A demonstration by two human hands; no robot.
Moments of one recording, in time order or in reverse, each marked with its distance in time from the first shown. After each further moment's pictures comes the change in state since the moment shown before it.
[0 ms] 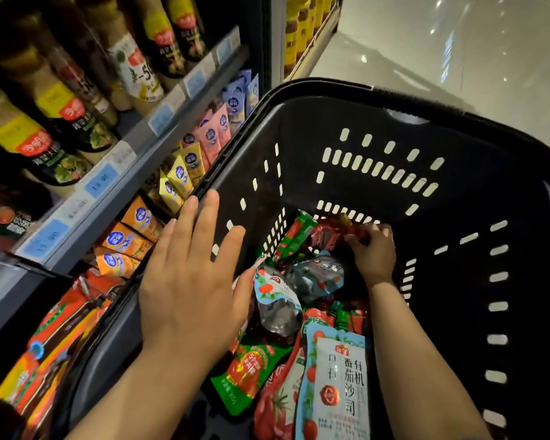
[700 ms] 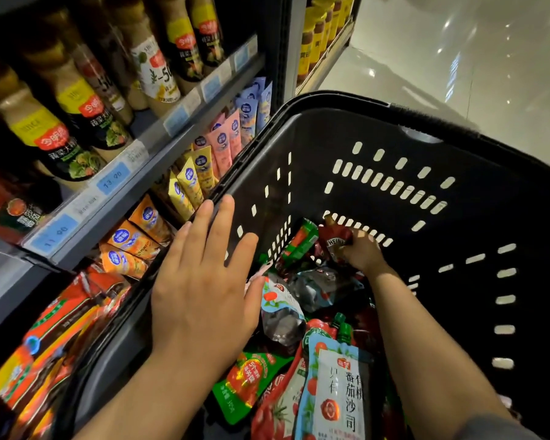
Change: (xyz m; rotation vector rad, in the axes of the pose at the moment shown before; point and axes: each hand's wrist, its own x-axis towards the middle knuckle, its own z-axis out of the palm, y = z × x) left_hand 0.001 0.001 -0.001 -0.084 -0.006 -0.011; right_hand 0.025 -0.035 -0.005 -0.088 -0.464 -0.019
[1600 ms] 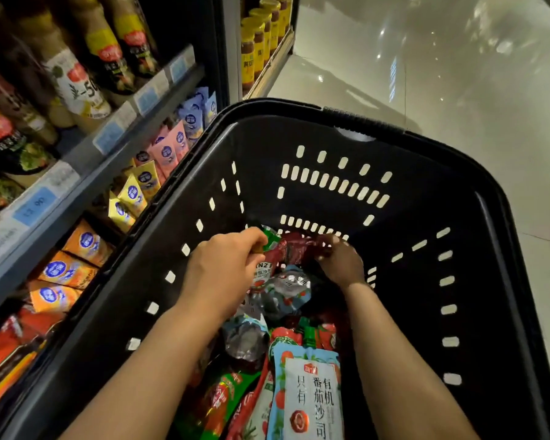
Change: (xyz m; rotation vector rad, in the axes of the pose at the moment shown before) left_hand 0.068 0.043 0.036 -0.526 -0.272 -0.018; right_hand -0.022 0.033 -0.008 -0.057 0.163 0.011
